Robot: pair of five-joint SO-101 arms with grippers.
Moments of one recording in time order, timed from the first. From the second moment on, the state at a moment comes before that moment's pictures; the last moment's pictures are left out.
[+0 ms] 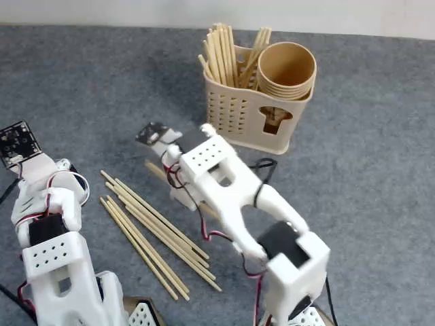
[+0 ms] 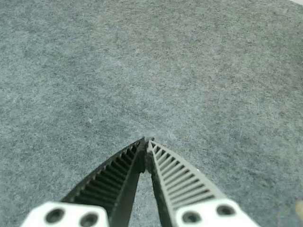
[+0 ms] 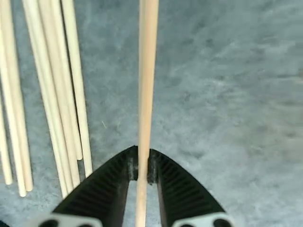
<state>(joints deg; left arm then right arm) -30.5 -56.6 67.8 33.0 10.6 -41.8 11.2 0.7 81.6 19.0</state>
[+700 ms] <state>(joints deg) -30.5 -56.6 67.8 33.0 10.6 -39.3 -28.0 35.7 52.4 19.0</state>
